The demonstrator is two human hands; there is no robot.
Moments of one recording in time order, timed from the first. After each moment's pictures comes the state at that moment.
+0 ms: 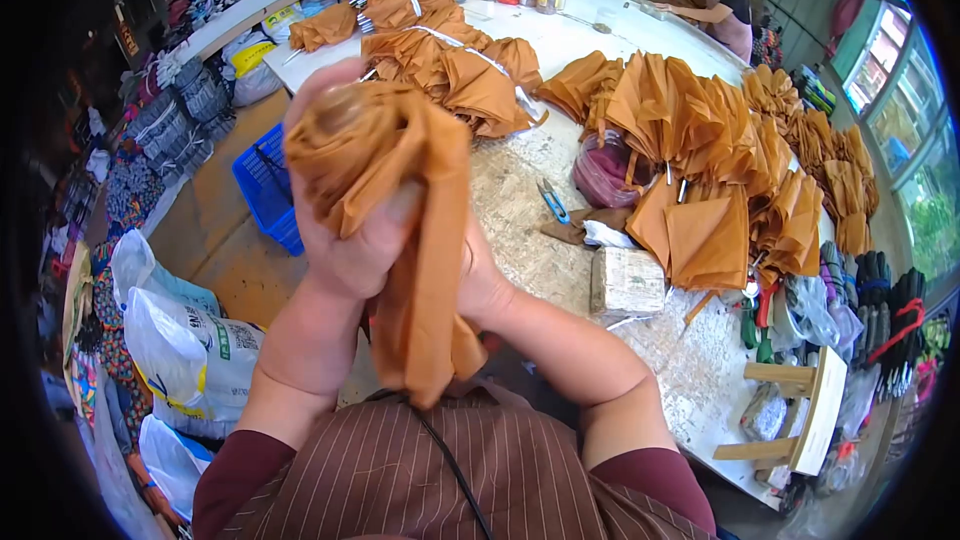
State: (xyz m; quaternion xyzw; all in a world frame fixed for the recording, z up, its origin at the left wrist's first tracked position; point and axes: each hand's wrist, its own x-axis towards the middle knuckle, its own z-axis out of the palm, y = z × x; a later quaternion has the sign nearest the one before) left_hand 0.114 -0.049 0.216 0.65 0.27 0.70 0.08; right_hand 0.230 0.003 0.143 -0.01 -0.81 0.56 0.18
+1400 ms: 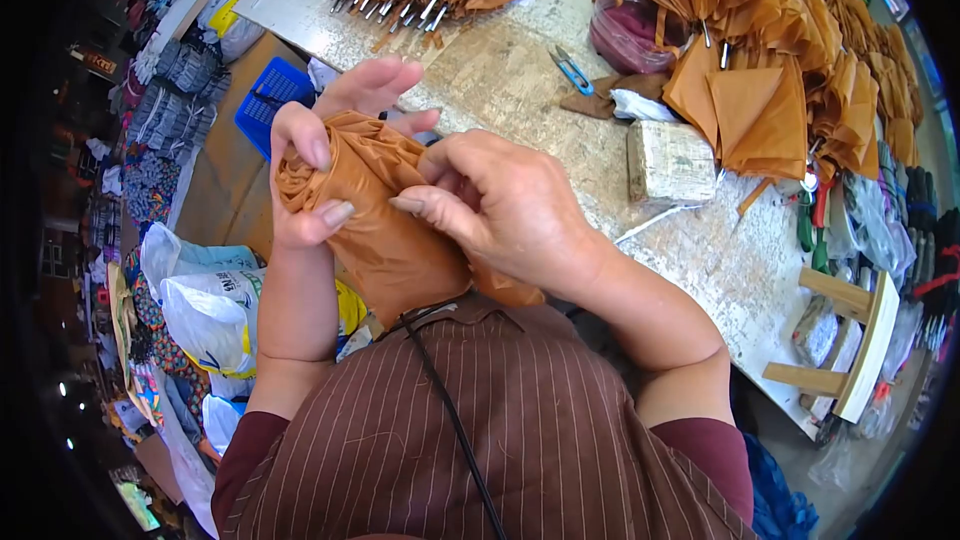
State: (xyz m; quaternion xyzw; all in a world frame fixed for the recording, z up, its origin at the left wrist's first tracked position) left_hand 0.082 -0.034 0.122 0.62 0.11 0.61 0.48; right_hand 0.276 -0.008 0.124 -0.23 -0.82 0.37 0.38
